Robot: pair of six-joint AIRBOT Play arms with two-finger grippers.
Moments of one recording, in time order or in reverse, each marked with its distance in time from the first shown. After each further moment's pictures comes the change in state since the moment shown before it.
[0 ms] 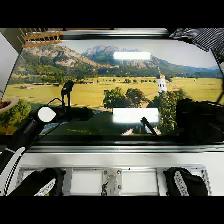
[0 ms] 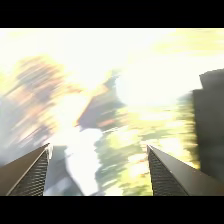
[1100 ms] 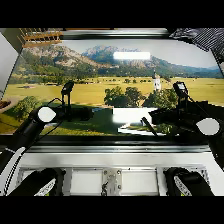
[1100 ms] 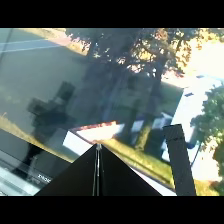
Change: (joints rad) left arm -0.001 0.000 0.000 0.000 -0.005 0.000; right arm 0.408 -0.050 -0.034 0.069 0.008 -0.035
